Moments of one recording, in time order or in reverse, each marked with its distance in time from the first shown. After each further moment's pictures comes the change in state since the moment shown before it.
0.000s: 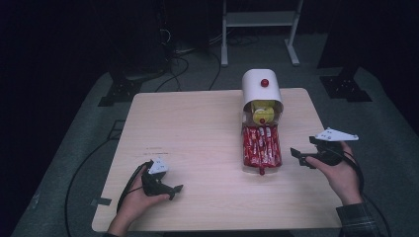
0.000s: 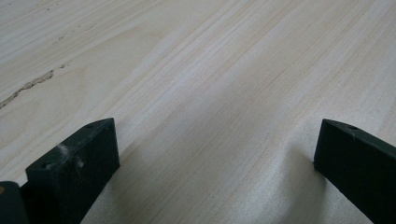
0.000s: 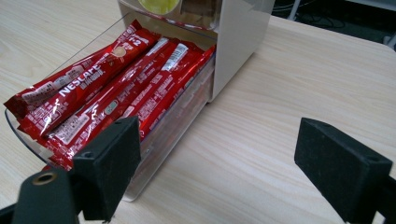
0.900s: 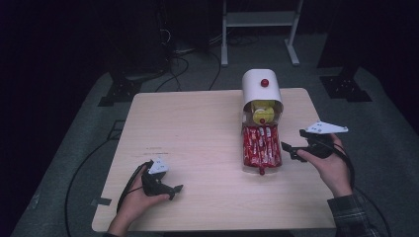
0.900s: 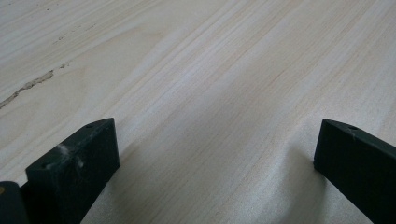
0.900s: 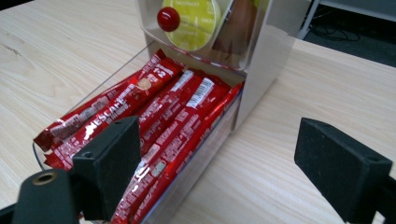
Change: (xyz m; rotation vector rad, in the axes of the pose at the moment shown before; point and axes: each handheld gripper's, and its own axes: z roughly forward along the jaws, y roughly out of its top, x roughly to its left) left arm 0.000 0.000 0.000 -0.001 0.000 0.000; right arm 0.014 0.025 0.012 -0.024 0.047 -0.028
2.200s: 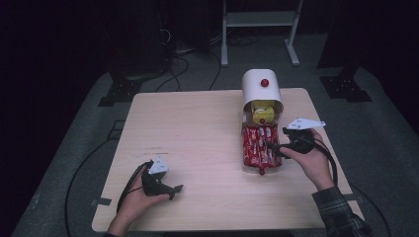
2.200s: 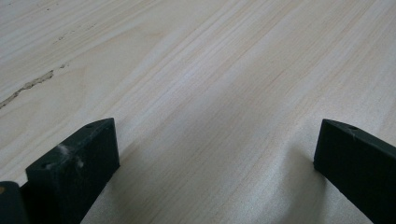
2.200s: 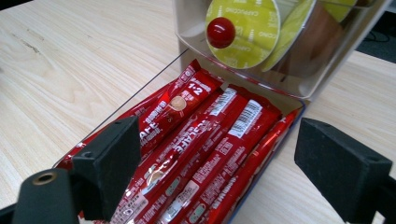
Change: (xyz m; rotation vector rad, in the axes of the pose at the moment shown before) left arm 0.000 0.000 0.000 -0.002 -0.001 -0.003; right arm 0.024 0.016 0.035 0.028 0.060 -0.033
